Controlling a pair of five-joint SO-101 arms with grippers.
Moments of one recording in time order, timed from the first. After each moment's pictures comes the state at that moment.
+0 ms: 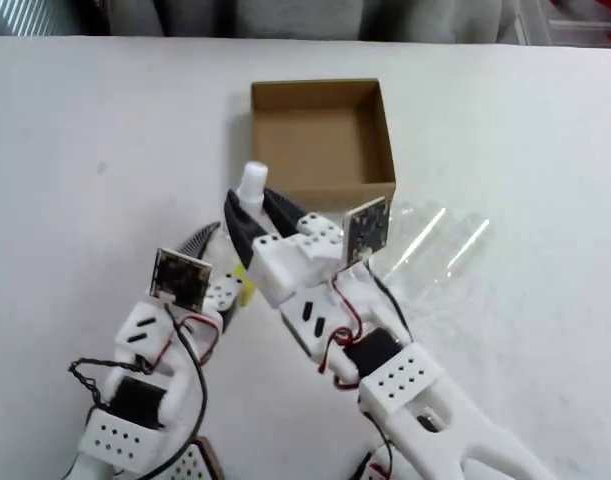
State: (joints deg) left arm 12.1 -95.2 97.6 22.2 -1.2; right arm -39.6 -46.8 73.1 -14.9 -20.4
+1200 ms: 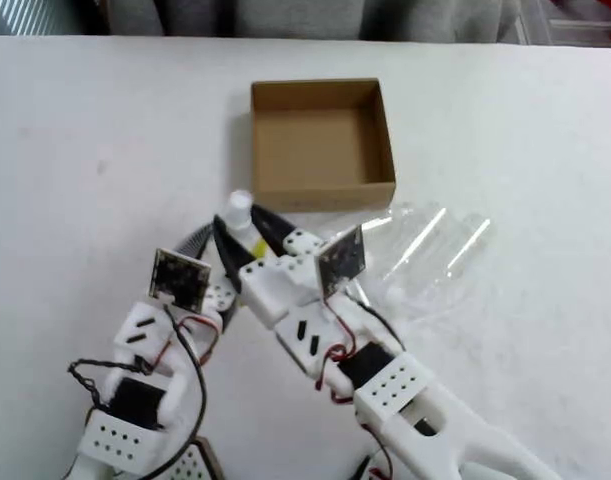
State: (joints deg) left arm 11.9 -95.3 97.6 22.2 -1.3; right arm -43.8 -46.0 78.3 -22.5 -8.2
